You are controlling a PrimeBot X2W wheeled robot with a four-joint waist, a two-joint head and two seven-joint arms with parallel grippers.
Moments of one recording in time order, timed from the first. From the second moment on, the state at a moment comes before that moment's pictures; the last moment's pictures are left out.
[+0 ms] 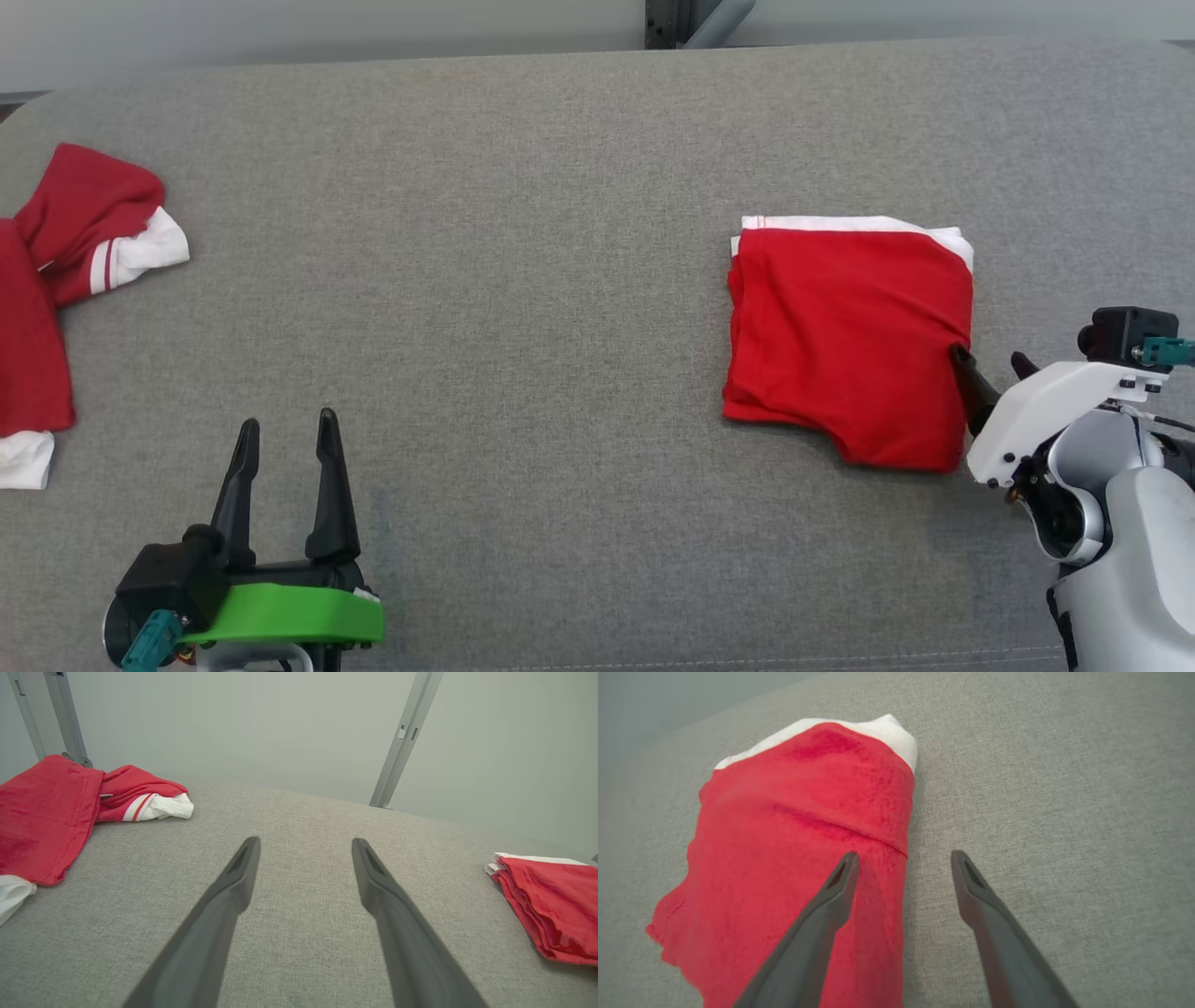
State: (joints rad) left arm 0.00 0.05 -0.03 0.08 -0.31 -0.08 -0.26; right arm -0.32 -0.12 -0.14 0.31 0.33 0.13 0.37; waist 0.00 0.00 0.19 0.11
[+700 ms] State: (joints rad) left arm -0.05 0.05 -0.08 0.03 -0.29 -0.07 -0.26; right arm -0.46 -0.13 -0.15 0.50 0.41 0.13 0.29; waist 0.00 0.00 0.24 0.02
